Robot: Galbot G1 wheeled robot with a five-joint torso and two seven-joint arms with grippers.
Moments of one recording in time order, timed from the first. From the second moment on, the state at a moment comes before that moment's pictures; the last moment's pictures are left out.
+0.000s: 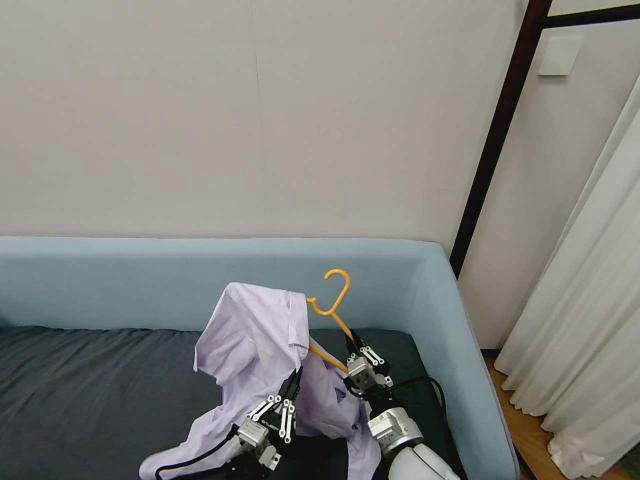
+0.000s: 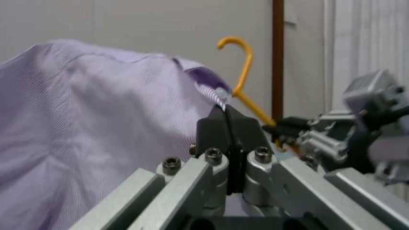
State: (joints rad) left arm 1.52 -1.53 -0.46 -1.85 -0.15 -0.60 0.38; right arm -0.99 1.06 -0.18 1.83 -0.15 -0.08 0.45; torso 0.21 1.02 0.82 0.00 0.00
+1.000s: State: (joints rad) left arm 1.60 -1.02 -0.69 -2.03 -0.50 -0.67 0.42; right arm -1.02 1.11 0.04 1.75 -0.61 0.25 0.43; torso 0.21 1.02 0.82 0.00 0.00
